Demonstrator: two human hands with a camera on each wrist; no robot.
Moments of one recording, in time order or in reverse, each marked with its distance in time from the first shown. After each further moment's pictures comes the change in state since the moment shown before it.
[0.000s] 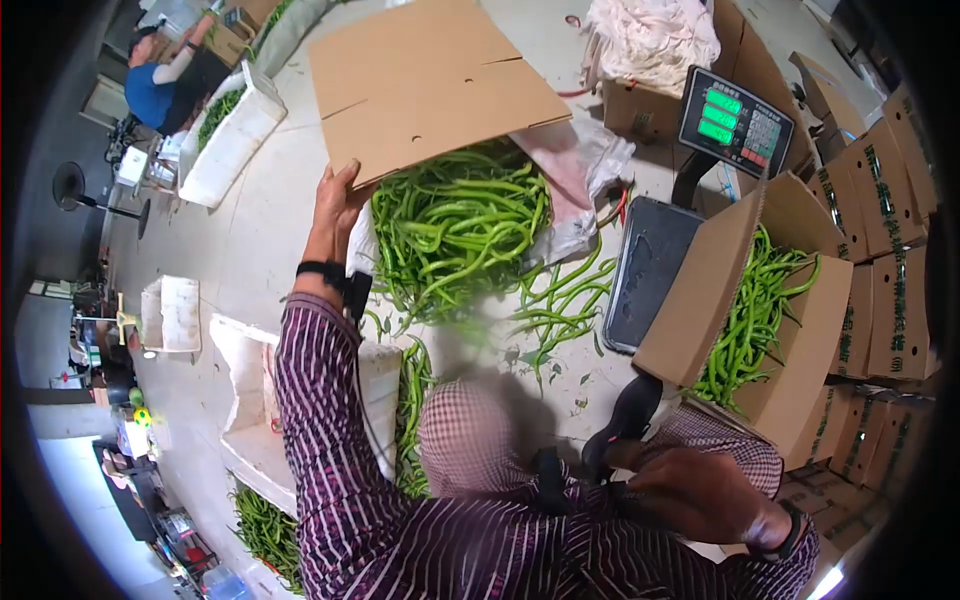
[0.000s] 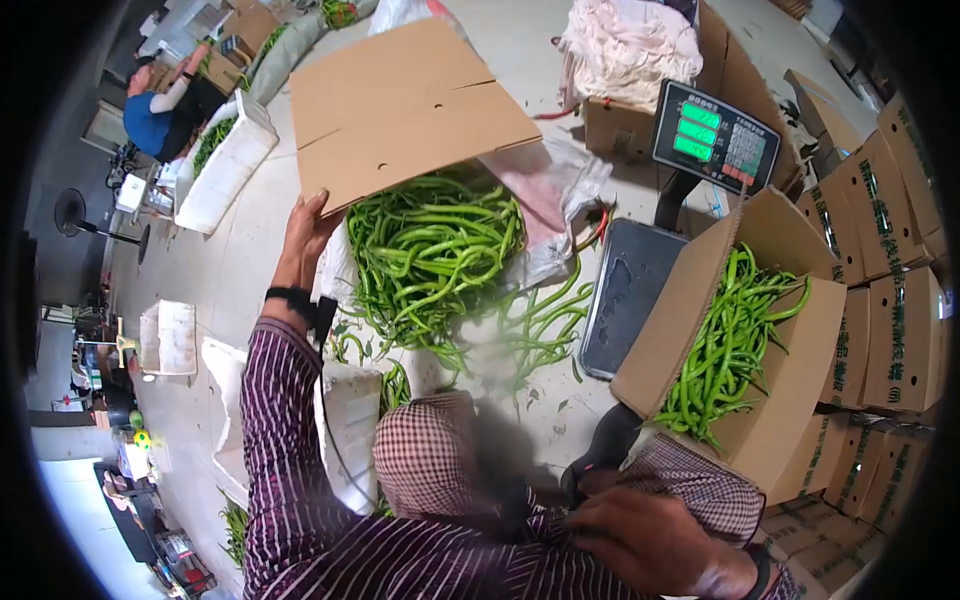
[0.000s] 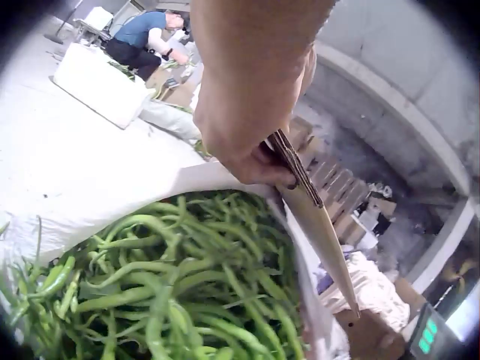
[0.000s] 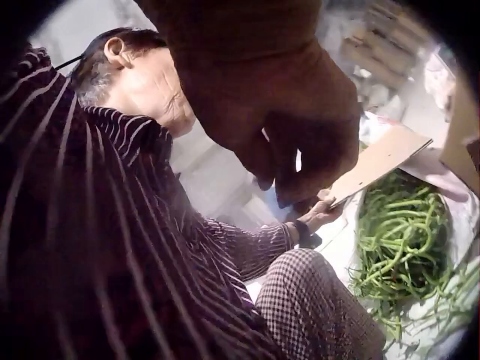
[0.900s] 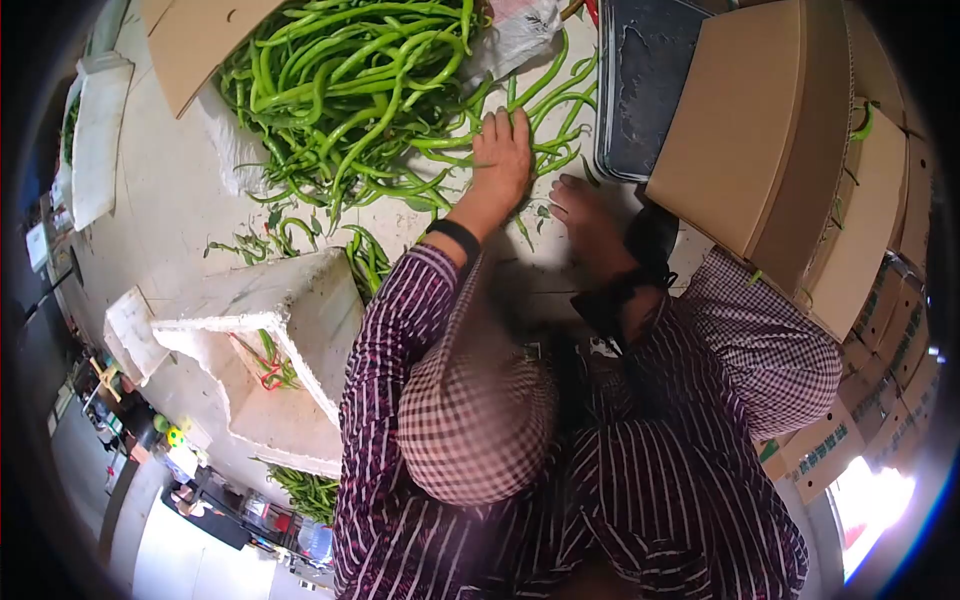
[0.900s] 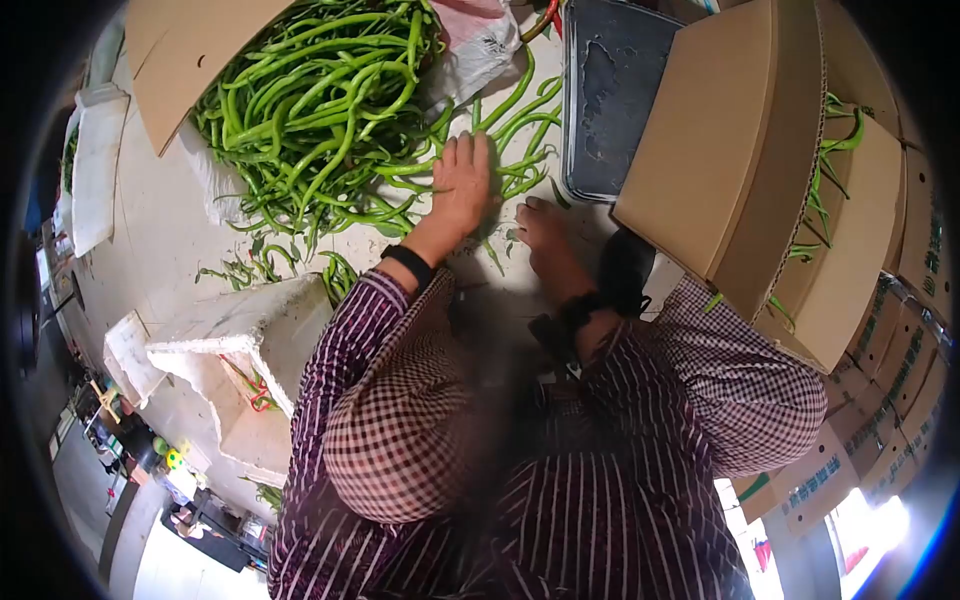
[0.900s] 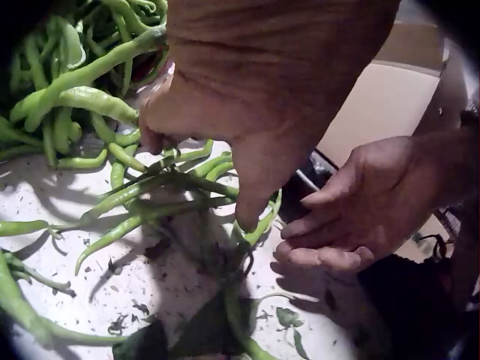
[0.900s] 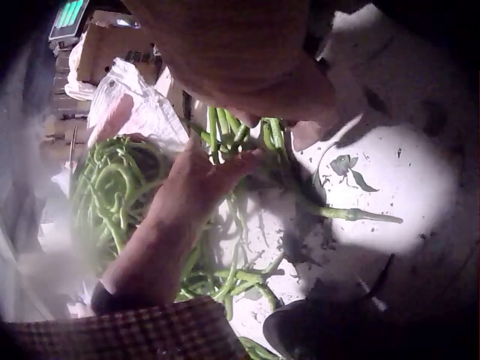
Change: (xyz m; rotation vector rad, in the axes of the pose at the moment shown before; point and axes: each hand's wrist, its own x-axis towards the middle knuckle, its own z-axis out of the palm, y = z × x) left_hand -0.204 -0.325 0.111 1.564 -0.688 0.359; right_hand 0.177 0.320 0.228 1.180 0.706 0.654
